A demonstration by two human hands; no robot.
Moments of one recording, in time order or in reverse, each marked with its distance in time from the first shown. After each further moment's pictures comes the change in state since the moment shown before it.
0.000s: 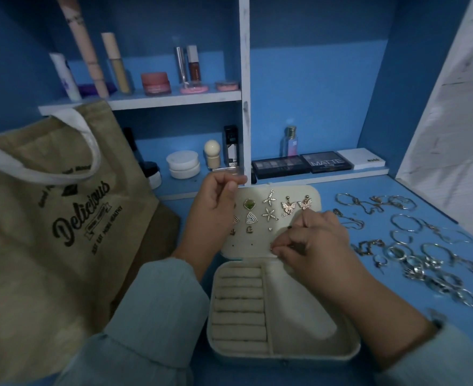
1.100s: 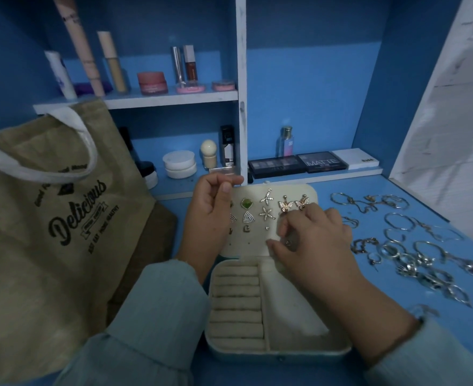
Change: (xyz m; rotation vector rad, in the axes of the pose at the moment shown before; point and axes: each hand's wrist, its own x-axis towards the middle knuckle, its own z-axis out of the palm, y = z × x) left_hand -0.008 0.000 0.003 -0.125 0.058 0.033; right_hand -0.001 -0.010 0.003 -0.254 0.141 0.102
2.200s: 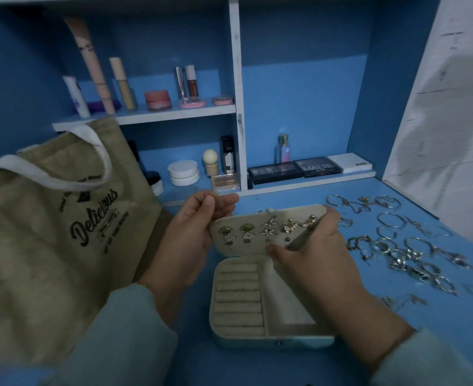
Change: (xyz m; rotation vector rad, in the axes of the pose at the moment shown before) left_hand -0.023 0.045 -0.024 -0.382 -0.076 -0.360; right_hand -0.017 -0.013 -0.026 0.316 -0.152 0.411
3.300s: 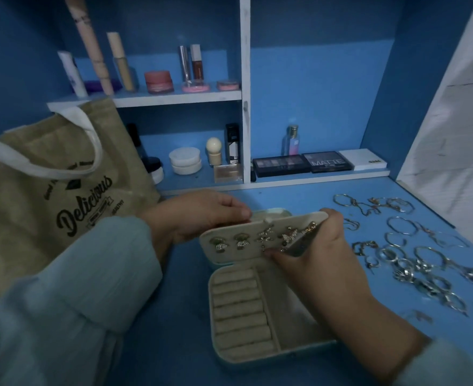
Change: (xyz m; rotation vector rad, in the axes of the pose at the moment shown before) left_hand 0.039 0.025 0.012 0.681 -0.305 -0.496; right_hand 0.009 0.012 -0.004 -0.002 -0.057 -0.101
